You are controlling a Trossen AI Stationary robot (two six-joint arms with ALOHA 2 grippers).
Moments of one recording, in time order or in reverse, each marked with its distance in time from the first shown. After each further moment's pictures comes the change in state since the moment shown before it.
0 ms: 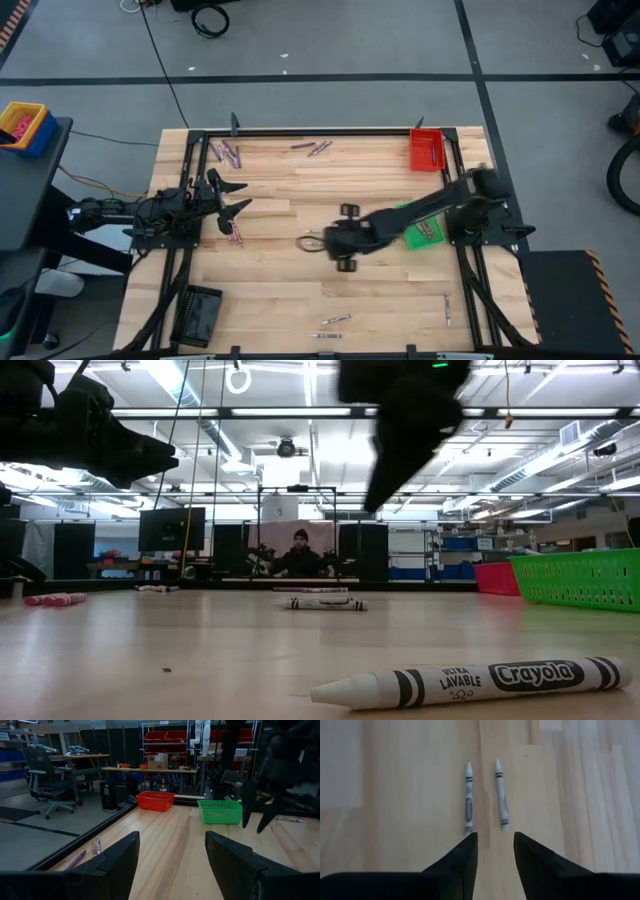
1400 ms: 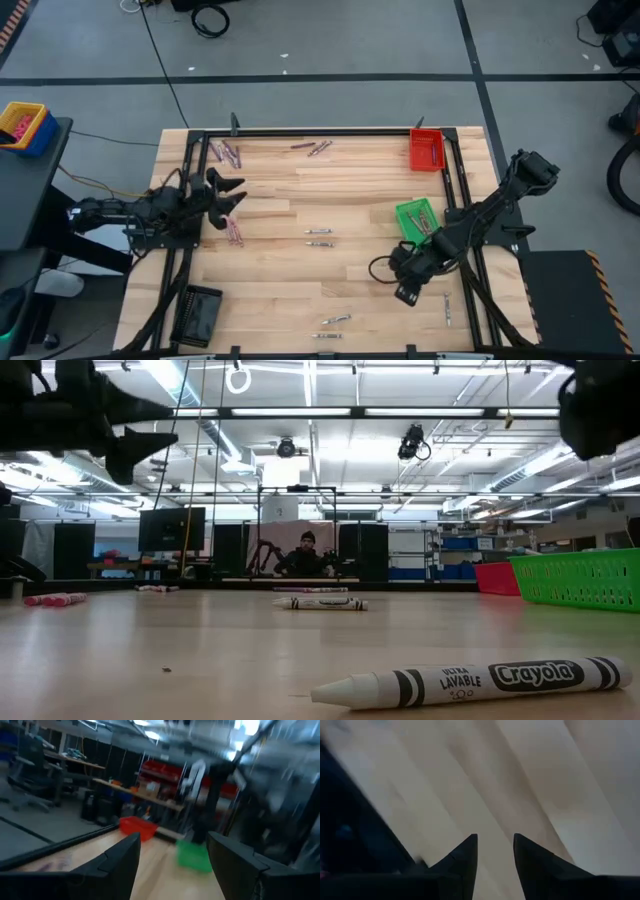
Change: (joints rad) left arm -0.001 0.001 0.002 0.202 0.000 -0.294; right arm 0.329 -0.369 -0.492 0.007 -0.564 1.050
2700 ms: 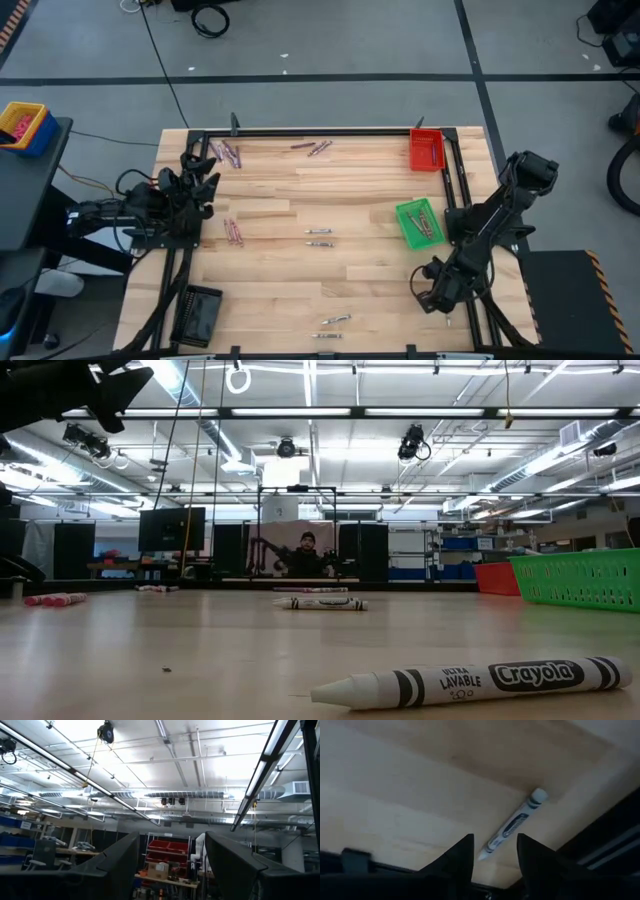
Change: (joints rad) left arm 0.056 0.013 0.001 0.459 0.025 0.355; right arm 0.321 -0.002 -0.209 0.183 -0.163 0.902
